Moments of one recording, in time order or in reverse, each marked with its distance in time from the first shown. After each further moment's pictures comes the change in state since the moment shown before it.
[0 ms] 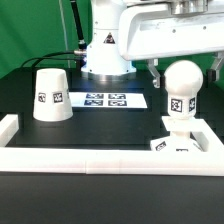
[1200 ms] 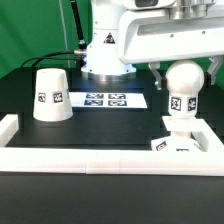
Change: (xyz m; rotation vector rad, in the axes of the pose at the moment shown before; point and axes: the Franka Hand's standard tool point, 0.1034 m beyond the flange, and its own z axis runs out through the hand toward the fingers) arm 0.001 0.003 0.005 0.006 -0.018 0.189
